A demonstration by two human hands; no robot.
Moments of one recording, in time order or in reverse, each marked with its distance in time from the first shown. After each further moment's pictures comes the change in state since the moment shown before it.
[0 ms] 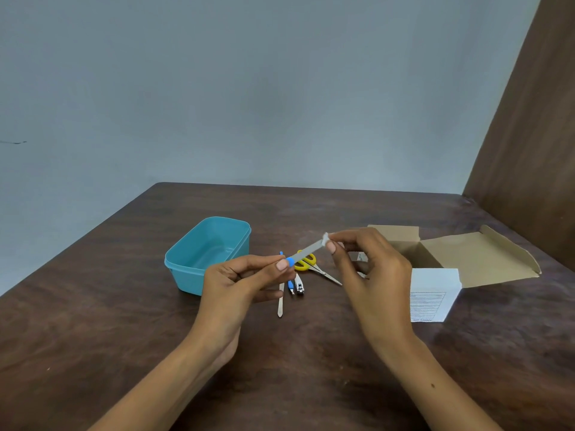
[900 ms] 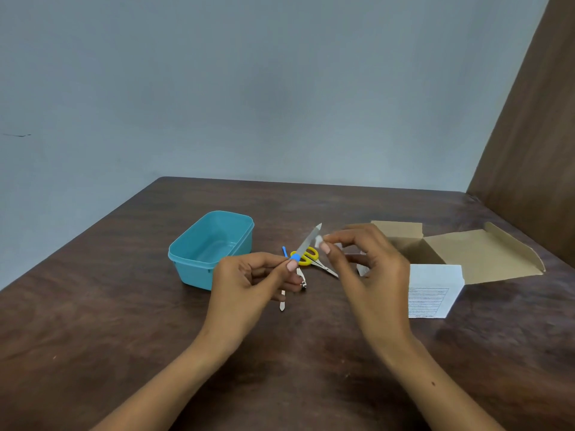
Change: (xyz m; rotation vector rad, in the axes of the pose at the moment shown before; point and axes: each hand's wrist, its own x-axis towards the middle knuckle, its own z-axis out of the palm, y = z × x) left_hand 0.003 -0.012 0.000 0.293 -0.045 0.186; right_hand -0.004 -0.008 0.000 0.092 -0.036 0.016
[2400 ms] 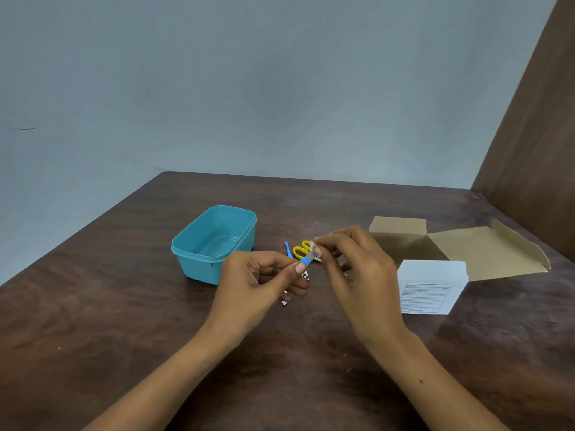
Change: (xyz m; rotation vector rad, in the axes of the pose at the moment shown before) left_hand -0.002 -0.002 -0.001 0.068 -0.094 0.055; right_hand -0.006 0.014 0.010 -0.290 -0.095 -0.195
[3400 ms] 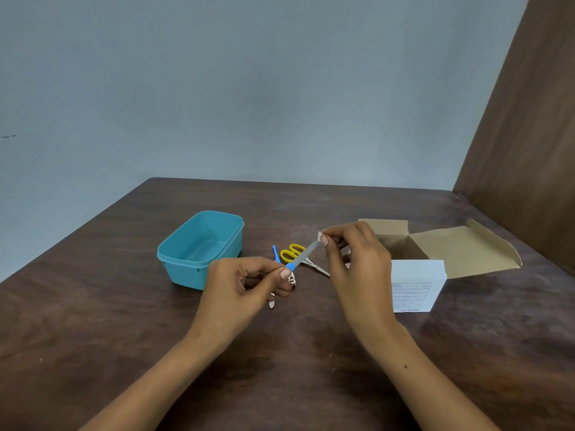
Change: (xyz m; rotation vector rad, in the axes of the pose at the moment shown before) left_hand -0.001 -0.002 0.000 0.111 0.002 0.083; right_hand 0.006 0.011 -0.001 -0.011 0.117 0.193
